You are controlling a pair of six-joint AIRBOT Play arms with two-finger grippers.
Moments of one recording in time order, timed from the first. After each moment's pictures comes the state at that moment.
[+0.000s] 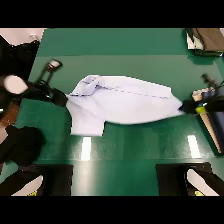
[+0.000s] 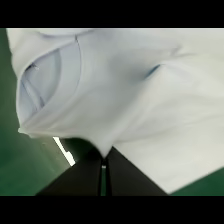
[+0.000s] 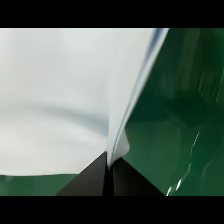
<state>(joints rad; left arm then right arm) -0.15 -1.03 1.06 1.27 -1.07 -1.15 -0.29 -0.94 0.90 -1.12 1.22 1.32</state>
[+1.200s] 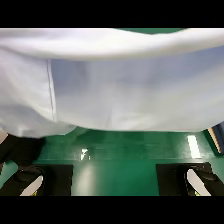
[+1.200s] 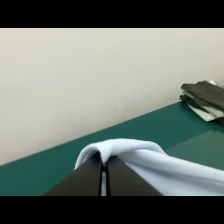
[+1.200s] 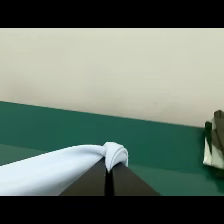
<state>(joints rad) -0.15 -0.83 2.22 1.31 -1.35 -1.40 -0.28 -0.83 2.11 -1.12 1.46 1.52</state>
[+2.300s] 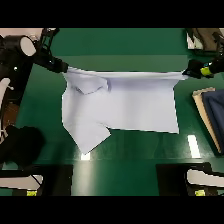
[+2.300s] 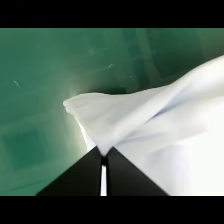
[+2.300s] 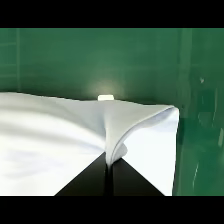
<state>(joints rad) -0.15 -1.52 1.61 1.53 -1.06 -1.39 -0.23 -1.40 1.44 -1.13 1.17 1.44</state>
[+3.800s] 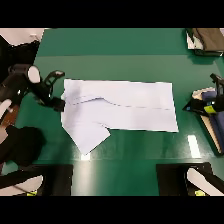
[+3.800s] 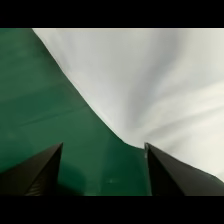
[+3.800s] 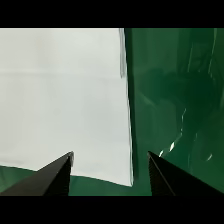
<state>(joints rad) -0.15 -1.30 1.14 1.52 -1.38 -1.39 -0.39 -1.04 0.88 -1.20 1.30 1.34</state>
